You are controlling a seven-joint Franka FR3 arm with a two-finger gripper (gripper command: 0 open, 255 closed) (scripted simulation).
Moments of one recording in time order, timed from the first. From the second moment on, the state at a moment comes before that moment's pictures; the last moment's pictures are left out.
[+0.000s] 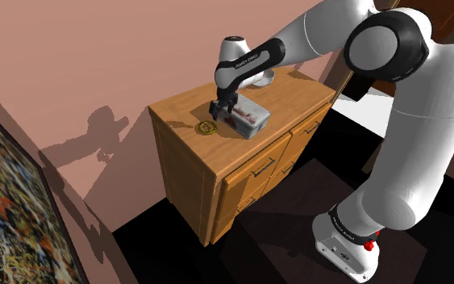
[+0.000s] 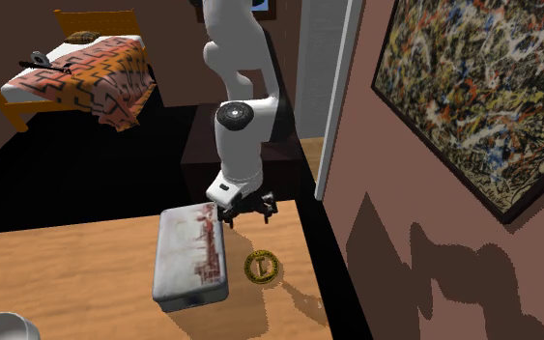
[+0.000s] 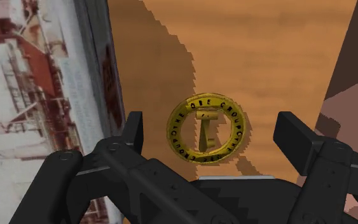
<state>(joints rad) 0.00 0.45 0.06 -1.91 -0.02 2.36 -0.04</state>
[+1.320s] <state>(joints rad) 0.03 0.82 0.04 -1.57 -0.04 2.40 -0.02</state>
